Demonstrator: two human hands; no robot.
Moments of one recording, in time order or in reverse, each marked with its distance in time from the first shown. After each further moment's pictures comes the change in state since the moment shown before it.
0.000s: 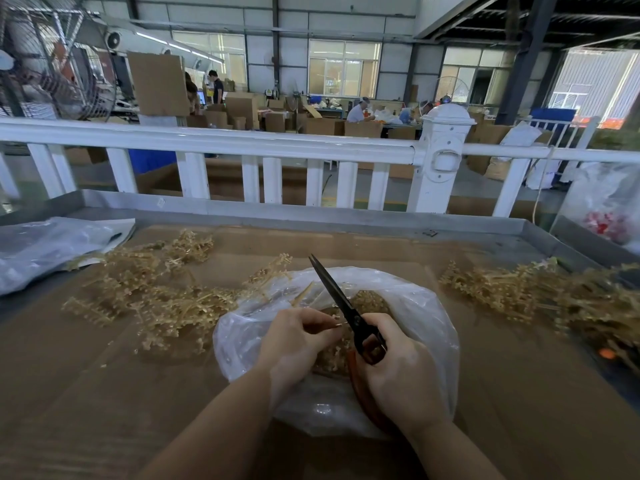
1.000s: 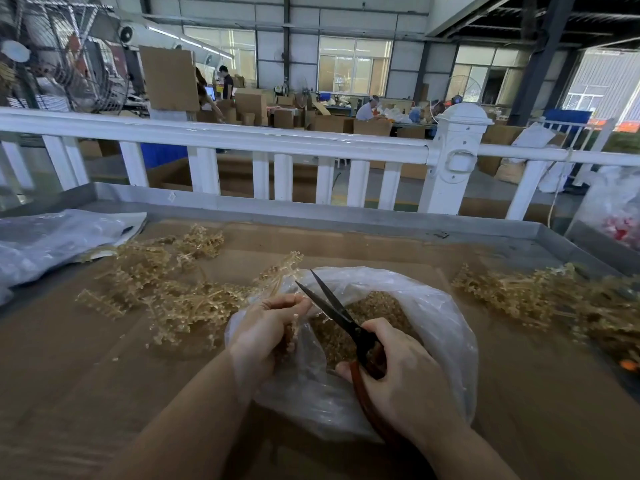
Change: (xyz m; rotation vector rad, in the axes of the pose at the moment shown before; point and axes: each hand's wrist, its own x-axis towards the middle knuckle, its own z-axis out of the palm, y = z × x) left_hand 0.012 -0.008 -0.034 -0.724 0.123 -0.338; right_hand 0.000 -0.010 -0.003 -0.155 -0.217 0.022
